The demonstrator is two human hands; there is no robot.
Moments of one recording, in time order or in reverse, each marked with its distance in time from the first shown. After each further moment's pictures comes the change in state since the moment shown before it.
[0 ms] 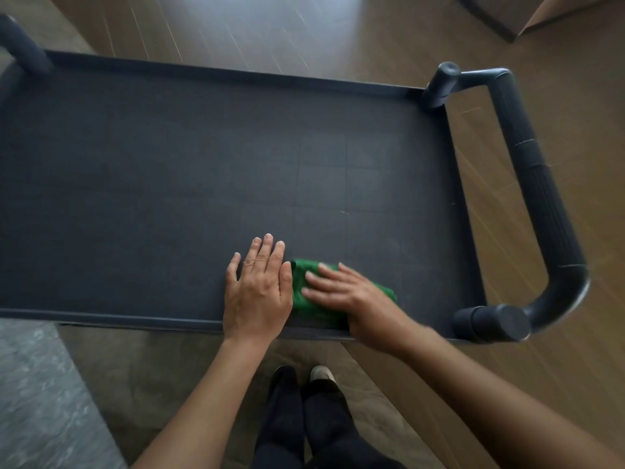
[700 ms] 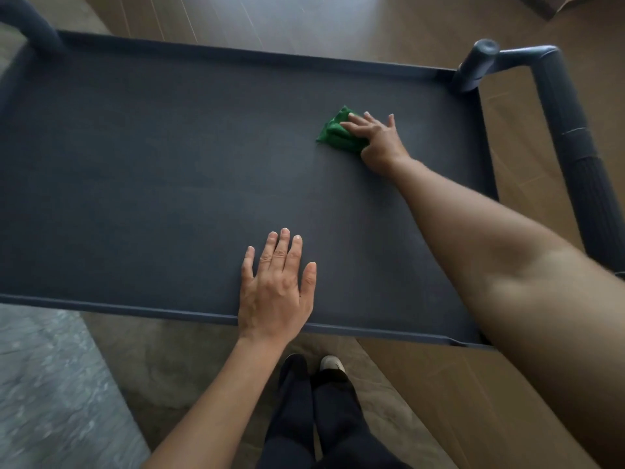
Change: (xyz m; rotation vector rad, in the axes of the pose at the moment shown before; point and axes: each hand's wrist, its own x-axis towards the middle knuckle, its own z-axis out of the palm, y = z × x) left_hand -0.002 0.001 0.005 0.083 0.015 0.030; right_hand 0.184 0.117 -0.104 -0.126 0.159 0.422
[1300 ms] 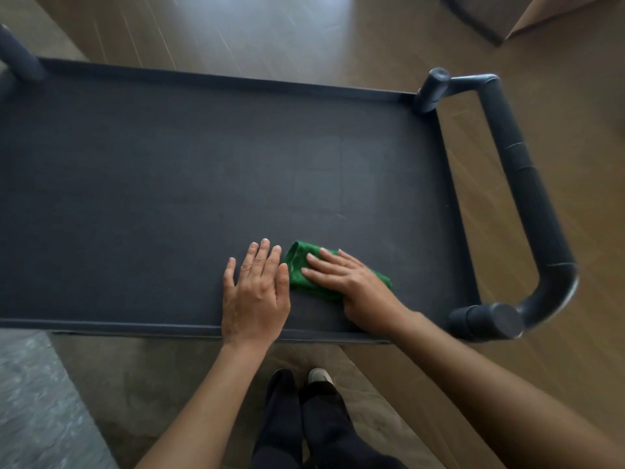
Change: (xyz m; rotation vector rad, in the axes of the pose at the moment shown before) left_hand -0.001 -0.001 -0.002 -0.129 0.020 -0.036; right_hand -0.214 -0.036 0.058 0.103 -0.098 -0.350
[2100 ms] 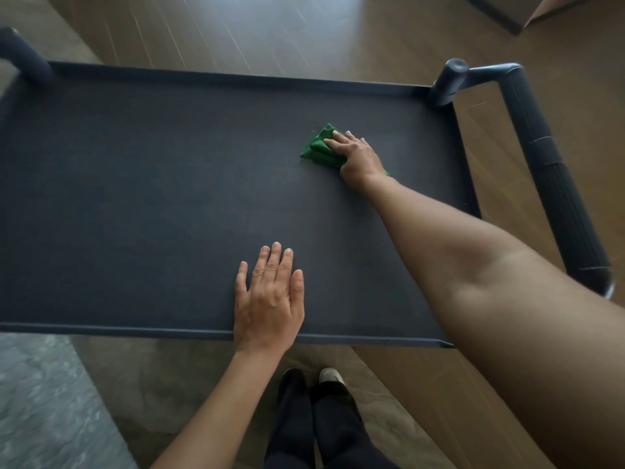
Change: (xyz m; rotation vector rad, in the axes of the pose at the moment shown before) left_hand 0.000 0.004 0.000 0.041 0.017 0.005; right_hand 0.185 0.088 -0.074 -0.104 0.143 0.414
